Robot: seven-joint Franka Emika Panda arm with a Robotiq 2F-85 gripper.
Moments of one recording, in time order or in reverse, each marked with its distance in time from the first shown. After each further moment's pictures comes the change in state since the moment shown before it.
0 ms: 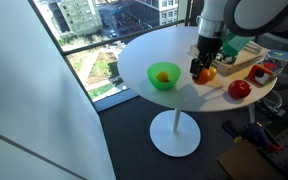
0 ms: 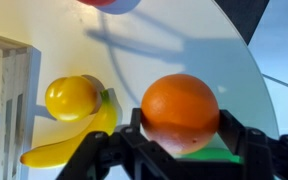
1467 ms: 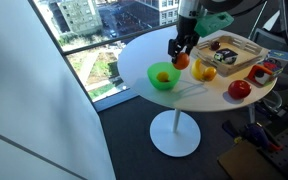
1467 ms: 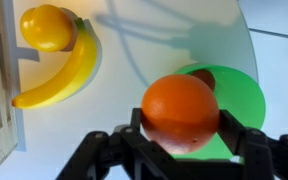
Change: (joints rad) arm 0.016 0.105 0.005 0.254 0.011 -0.054 0.112
